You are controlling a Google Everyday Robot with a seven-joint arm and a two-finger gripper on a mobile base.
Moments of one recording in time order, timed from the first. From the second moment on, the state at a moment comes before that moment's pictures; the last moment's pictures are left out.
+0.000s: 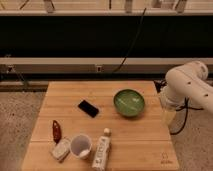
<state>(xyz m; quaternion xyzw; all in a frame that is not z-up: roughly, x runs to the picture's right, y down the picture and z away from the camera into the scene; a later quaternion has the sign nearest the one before) 0.286 0.107 0.684 -0.28 0.02 0.02 0.96</state>
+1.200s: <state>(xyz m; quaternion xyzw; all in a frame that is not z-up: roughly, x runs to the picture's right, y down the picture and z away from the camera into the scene) 0.226 0.072 0.689 -0.26 0.01 -0.02 0.96</state>
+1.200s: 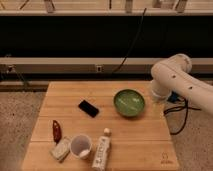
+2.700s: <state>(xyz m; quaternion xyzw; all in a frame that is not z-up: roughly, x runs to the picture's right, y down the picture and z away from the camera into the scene) 0.111 0.044 0.724 -0.24 -0.05 -0.13 0.96</state>
